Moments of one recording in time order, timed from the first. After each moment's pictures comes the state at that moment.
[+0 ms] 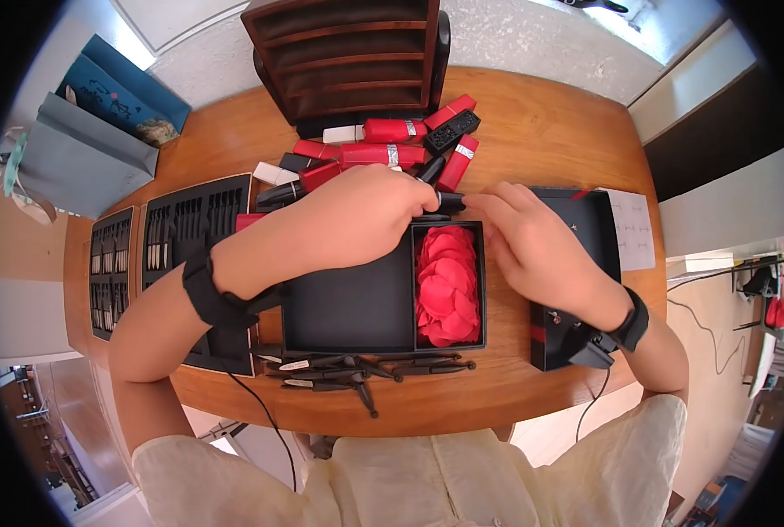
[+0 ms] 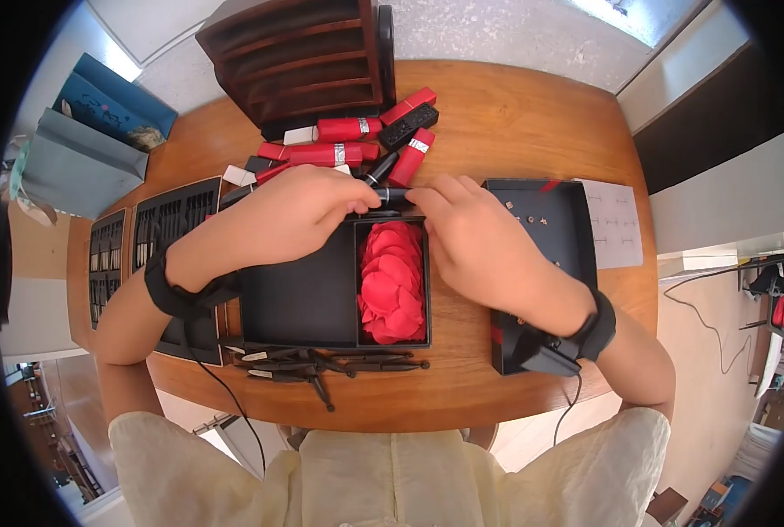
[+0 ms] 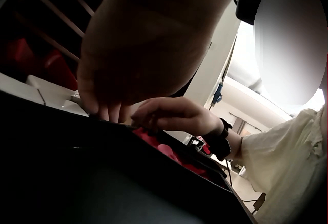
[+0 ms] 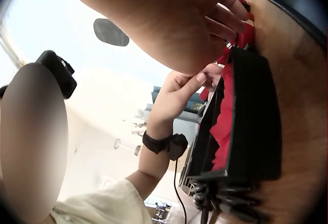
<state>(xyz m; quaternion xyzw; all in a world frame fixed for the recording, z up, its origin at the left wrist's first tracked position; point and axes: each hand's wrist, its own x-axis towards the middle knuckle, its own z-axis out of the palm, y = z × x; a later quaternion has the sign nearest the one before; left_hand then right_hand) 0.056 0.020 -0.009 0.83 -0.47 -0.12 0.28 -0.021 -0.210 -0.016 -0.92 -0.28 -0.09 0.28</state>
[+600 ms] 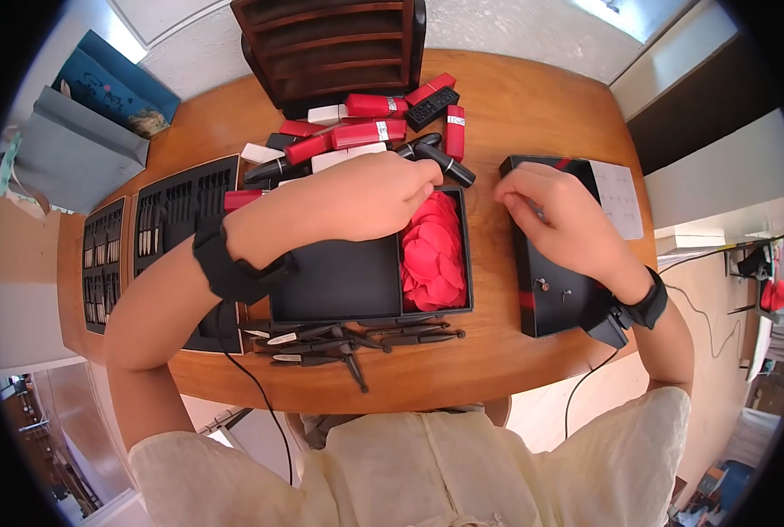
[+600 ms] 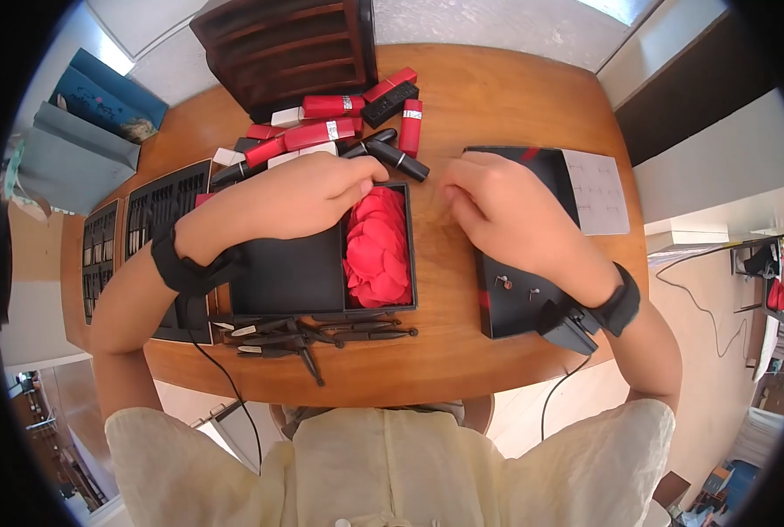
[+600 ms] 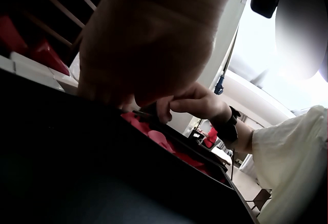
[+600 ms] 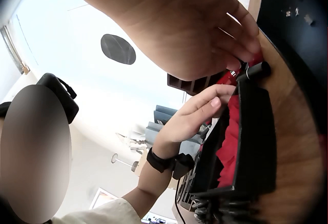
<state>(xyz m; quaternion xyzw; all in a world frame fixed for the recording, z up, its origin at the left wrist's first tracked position) 0.041 -0.004 0.003 0.85 -0.41 -0.27 0.20 -0.041 -0.240 0.010 -0.93 -0.20 0.00 0.32</state>
